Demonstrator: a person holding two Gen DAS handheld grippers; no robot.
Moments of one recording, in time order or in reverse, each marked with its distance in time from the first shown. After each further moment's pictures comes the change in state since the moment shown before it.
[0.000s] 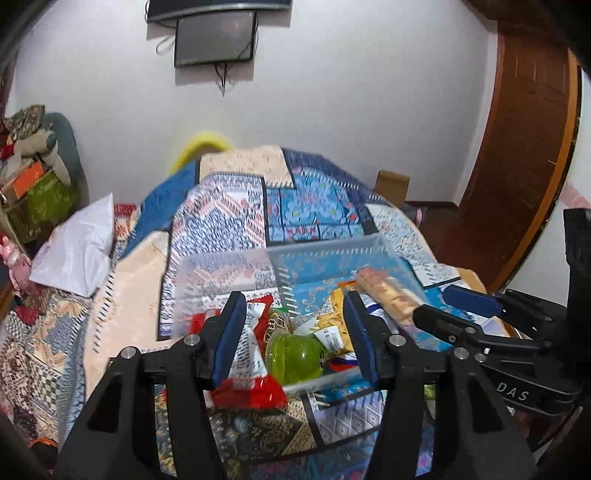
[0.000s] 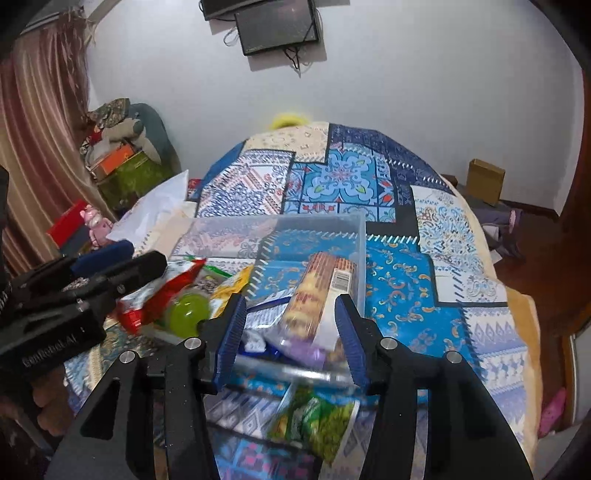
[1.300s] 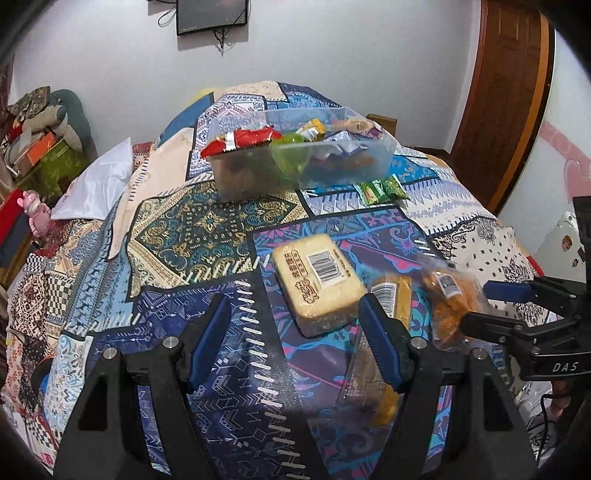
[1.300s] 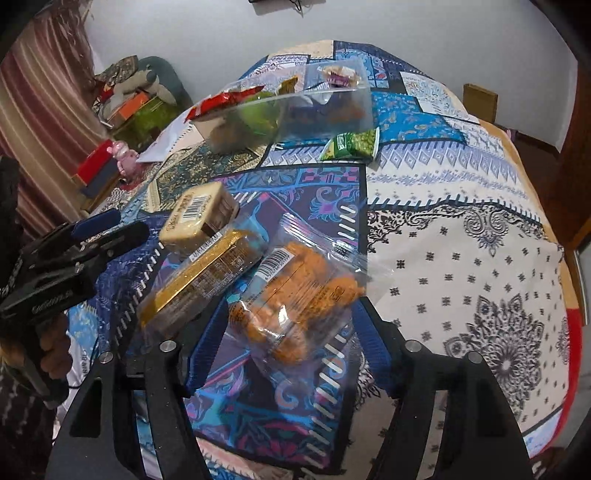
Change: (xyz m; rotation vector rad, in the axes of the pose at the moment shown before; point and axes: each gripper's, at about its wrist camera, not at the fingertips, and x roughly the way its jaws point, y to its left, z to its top) left arm -0.113 -0.010 -0.187 0.042 0.164 0.007; right arm -0.085 0.039 -0.183 0.074 0.227 0.046
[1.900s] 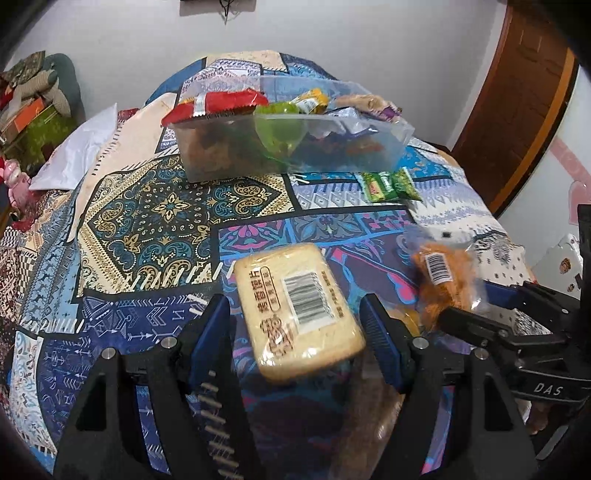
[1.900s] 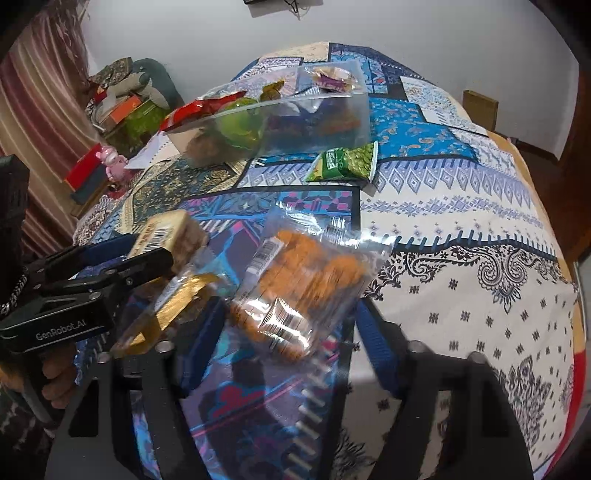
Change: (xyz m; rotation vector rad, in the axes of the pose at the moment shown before) left arm 0.064 -0.006 0.022 -0.089 0.094 -0.045; right arm 0.030 -0.016 0.026 -0.010 -0.015 -0.015
